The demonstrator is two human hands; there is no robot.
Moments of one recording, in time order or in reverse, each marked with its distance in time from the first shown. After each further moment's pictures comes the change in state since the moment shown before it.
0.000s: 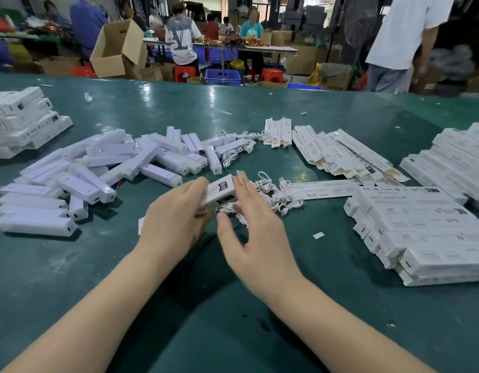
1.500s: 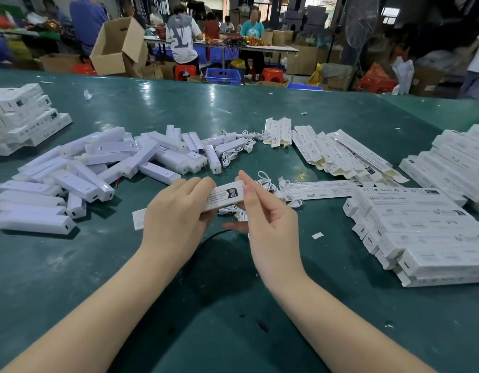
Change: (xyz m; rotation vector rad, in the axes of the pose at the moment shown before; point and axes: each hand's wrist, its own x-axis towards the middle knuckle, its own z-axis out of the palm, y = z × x) left_hand 0.000 0.007 0.003 0.170 0.108 0.064; right_hand 0.009 0.007 0.002 0.702 0.179 0.272
